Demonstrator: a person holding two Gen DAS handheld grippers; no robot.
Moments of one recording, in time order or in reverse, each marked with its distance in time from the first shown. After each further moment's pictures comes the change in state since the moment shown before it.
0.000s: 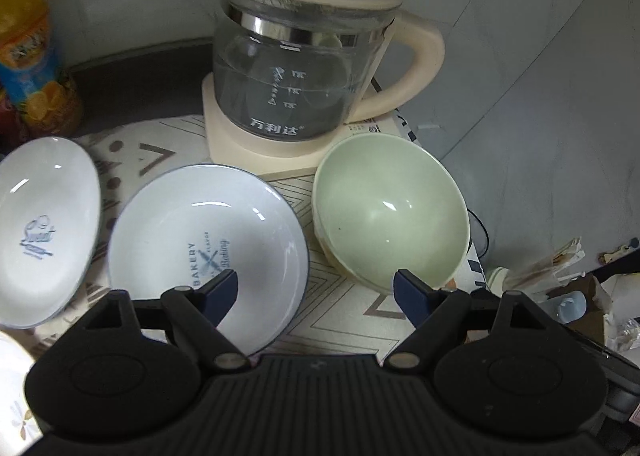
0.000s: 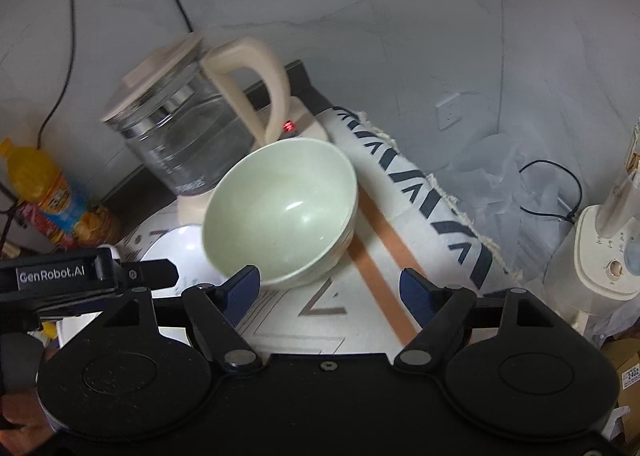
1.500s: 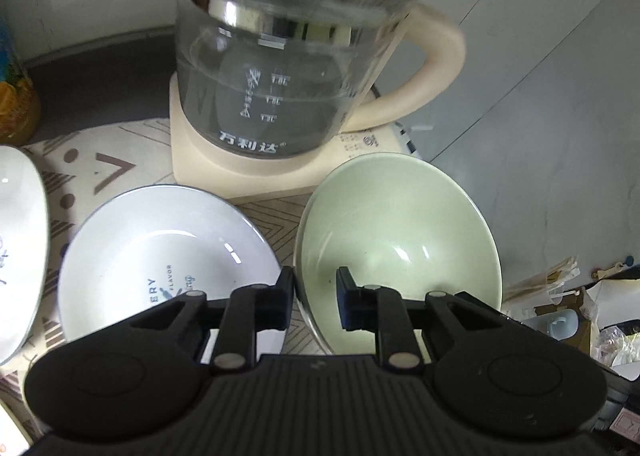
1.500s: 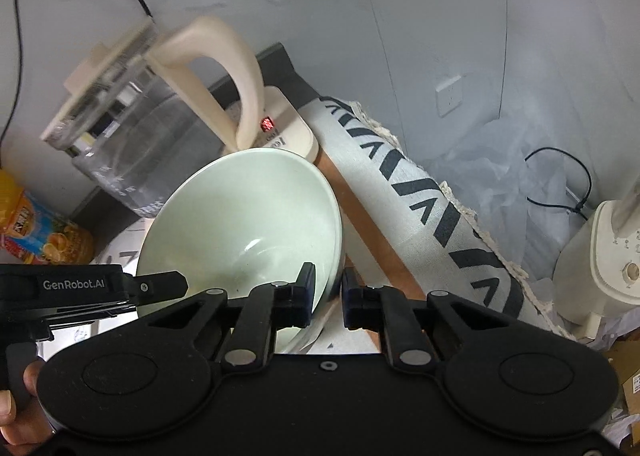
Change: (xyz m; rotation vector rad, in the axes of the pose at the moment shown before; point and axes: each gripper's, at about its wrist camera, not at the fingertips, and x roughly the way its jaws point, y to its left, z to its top) left arm 0.037 -0.001 0.031 -0.025 0.007 -0.054; right arm 0.055 0.000 0.027 0.034 0.052 -0.012
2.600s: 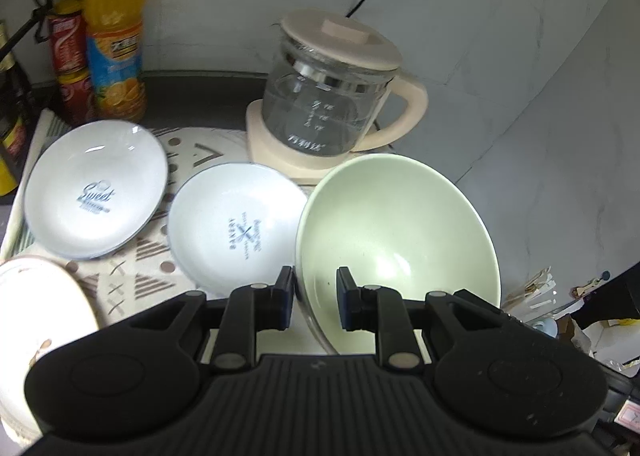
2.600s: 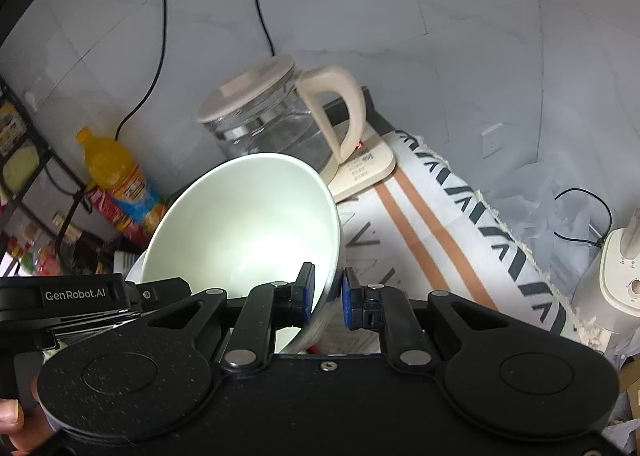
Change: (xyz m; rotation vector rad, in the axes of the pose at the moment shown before) left arm -0.134 0.017 -0.109 -0.079 -0.194 0.040; right arm -0.118 0.030 -0.063 -0.116 -0.116 0.152
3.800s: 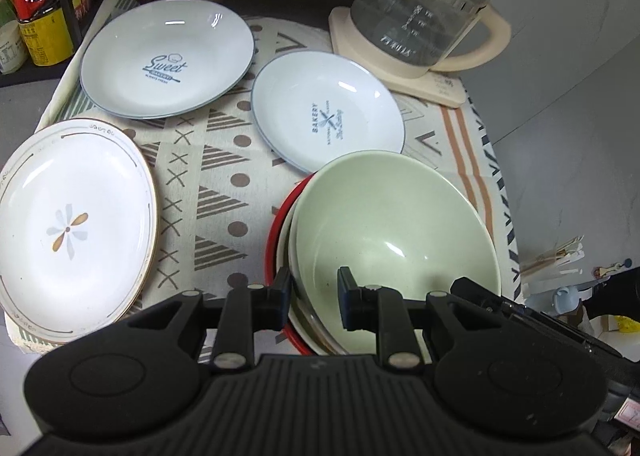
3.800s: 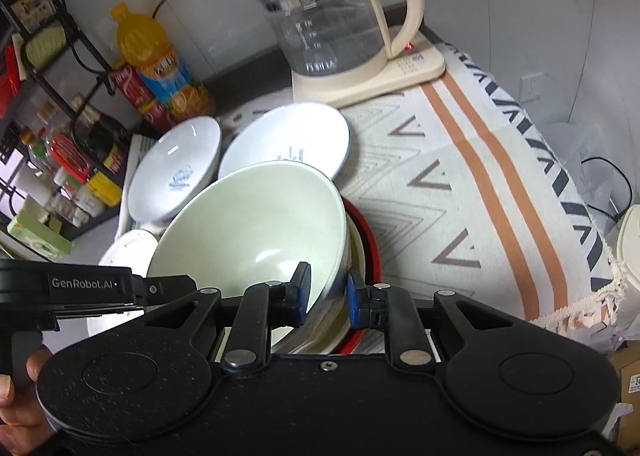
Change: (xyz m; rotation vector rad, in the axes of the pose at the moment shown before) left arm 0.009 0.064 -0.056 -0.135 0.202 0.066; right arm 0.015 0.030 -0.063 -0.141 0.226 0.034
